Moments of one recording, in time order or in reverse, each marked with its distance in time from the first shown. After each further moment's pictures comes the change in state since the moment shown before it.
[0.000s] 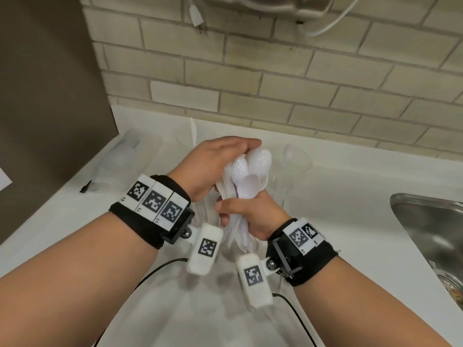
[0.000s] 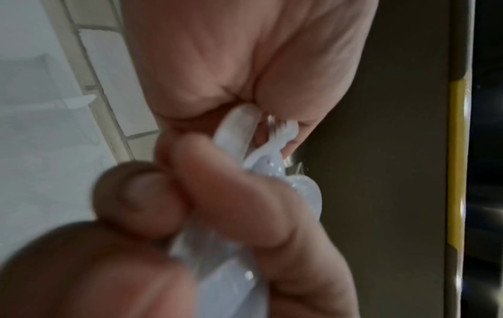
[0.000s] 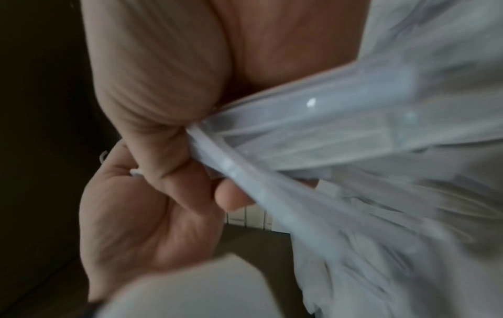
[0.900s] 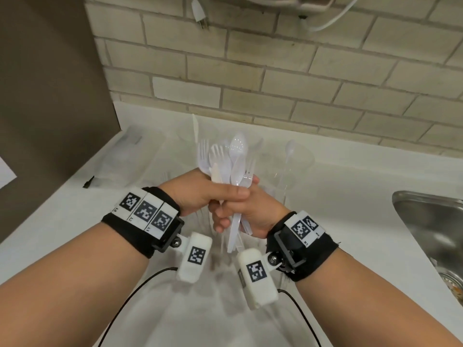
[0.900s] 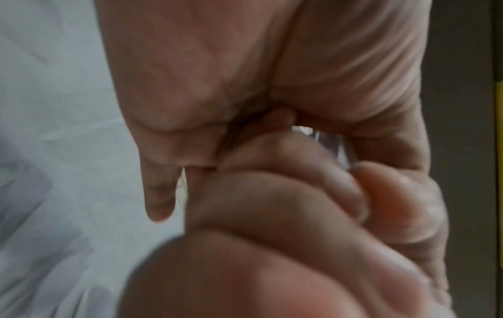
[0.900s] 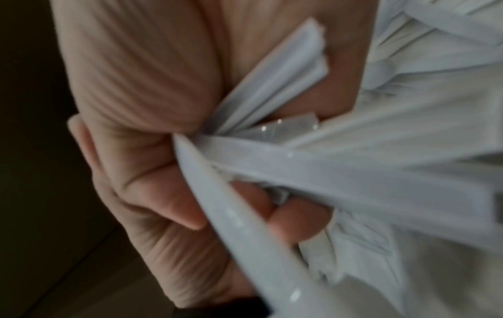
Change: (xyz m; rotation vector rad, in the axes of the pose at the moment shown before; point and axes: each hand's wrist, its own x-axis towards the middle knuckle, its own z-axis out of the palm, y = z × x) left_hand -0.027 -0.028 -0.017 -0.053 -0.373 -0.194; right_hand -0.005 -0.012 0.012 0.023 -0.191 0.113
